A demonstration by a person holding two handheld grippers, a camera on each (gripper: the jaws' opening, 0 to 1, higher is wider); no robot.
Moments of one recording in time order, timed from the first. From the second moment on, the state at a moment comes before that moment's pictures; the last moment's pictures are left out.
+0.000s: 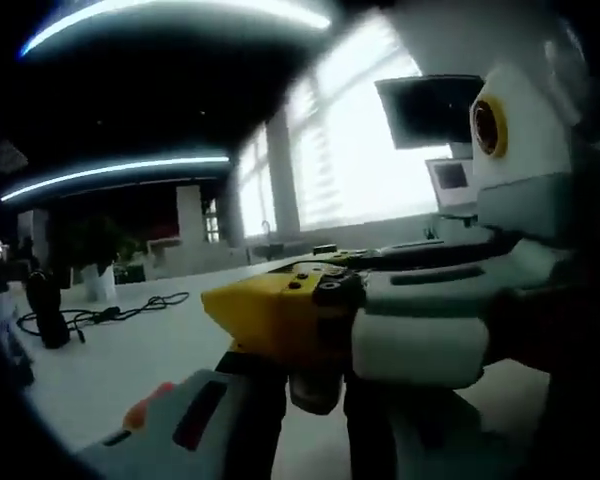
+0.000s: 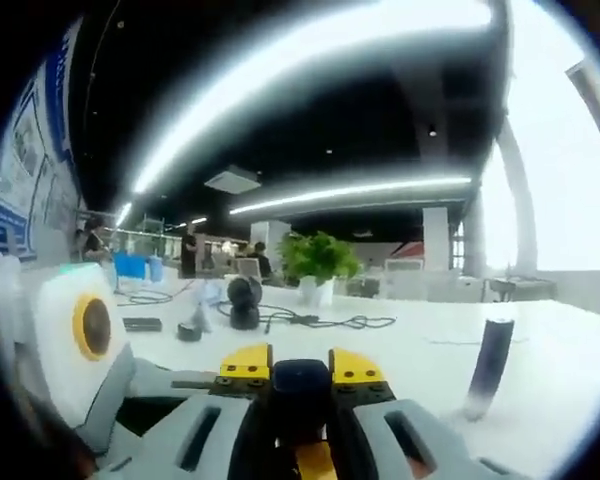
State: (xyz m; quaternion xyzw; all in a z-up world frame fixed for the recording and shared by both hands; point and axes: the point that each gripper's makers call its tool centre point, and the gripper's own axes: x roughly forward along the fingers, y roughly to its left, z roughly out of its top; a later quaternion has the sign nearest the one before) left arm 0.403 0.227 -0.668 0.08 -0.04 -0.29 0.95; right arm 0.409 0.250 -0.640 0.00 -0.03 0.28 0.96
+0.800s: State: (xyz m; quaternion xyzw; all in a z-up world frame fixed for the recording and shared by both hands) left arm 0.380 0.178 -0.661 0.05 -0.08 -0.41 0.91; right arm 0.391 0.251 -0.629 -0.03 -0.06 0.34 0.94
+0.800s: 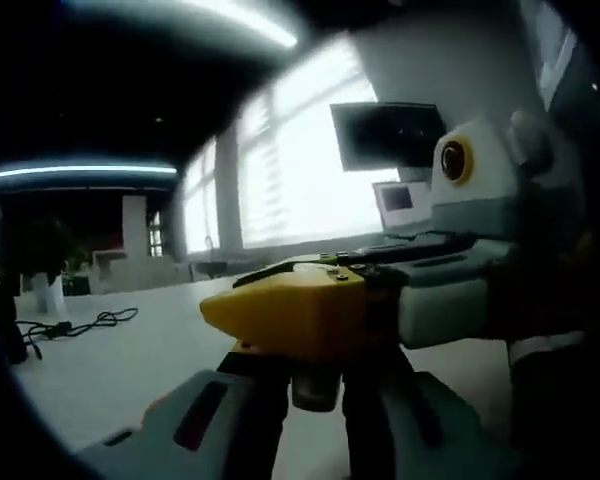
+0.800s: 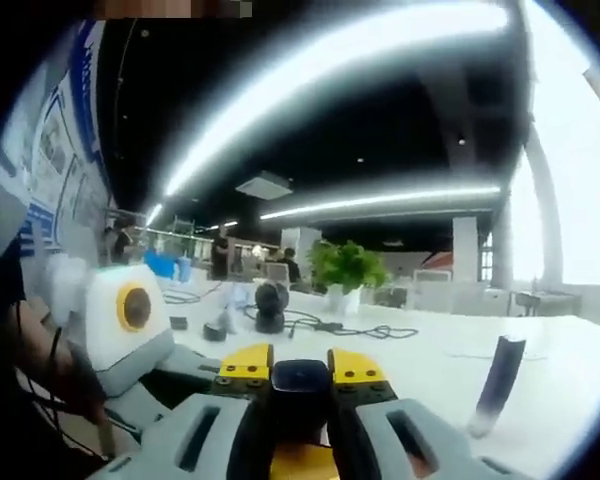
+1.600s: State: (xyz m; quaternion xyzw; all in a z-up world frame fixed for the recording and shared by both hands) left arm 0.382 0.181 -0.653 0.05 -0.09 -0.40 0.91; right arm 0.380 0.254 -0.624 -0.02 -0.08 0.37 0.92
